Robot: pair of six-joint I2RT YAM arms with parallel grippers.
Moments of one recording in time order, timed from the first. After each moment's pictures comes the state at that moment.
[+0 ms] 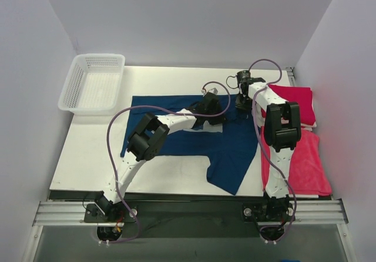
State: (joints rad) left arm -0.79 2.44 1.83 -0.02 0.10 -0.96; right arm 0.16 2.16 1.66 -0.72 0.26 0.50
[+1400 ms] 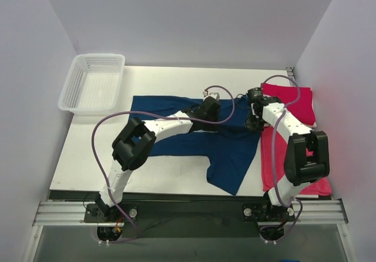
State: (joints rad) left arm -0.86 2.16 1.64 -0.27 -0.09 -0.70; right arm 0.16 1.63 1.14 -0.75 0.24 0.54
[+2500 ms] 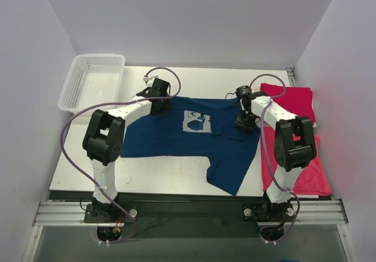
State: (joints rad) left arm -0.46 2.00 1.46 -0.37 -0.29 -0.69; right arm 0.23 1.83 1.27 -0.78 0.23 0.58
